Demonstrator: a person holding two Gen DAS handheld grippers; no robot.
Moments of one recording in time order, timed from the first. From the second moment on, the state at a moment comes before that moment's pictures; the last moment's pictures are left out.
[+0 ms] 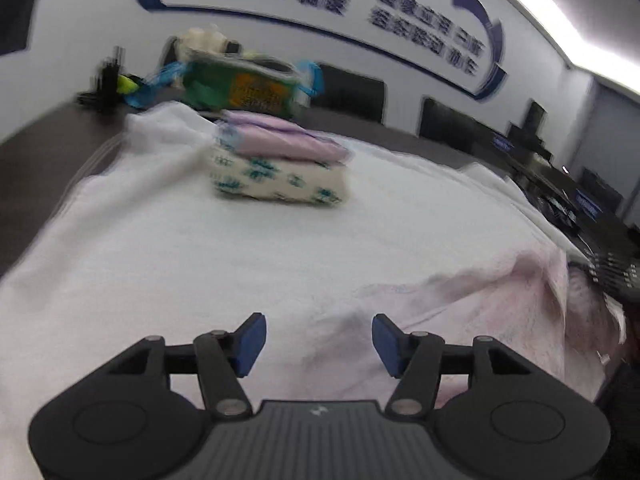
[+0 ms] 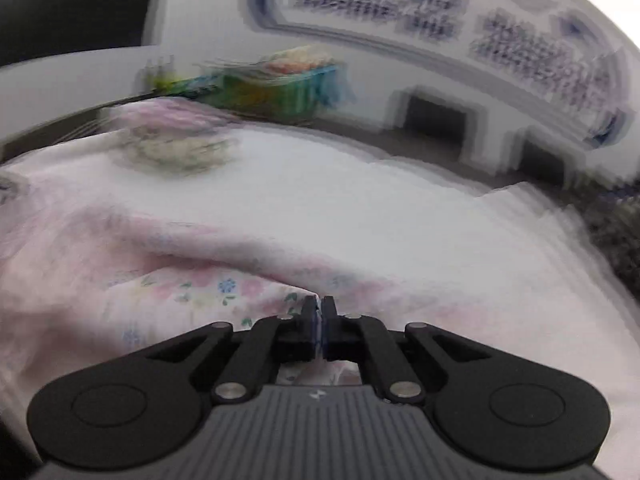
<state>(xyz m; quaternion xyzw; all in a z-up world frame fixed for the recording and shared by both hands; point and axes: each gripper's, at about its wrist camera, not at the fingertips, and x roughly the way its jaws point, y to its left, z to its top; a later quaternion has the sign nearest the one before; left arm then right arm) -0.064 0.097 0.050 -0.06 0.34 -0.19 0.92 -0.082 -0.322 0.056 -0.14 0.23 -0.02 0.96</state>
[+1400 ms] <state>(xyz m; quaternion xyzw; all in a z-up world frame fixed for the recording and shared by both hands) -0.066 0.018 0.399 -0.19 0.10 -0.37 0.90 -0.223 -0.330 0.366 -0.27 -0.08 0.02 0.96</state>
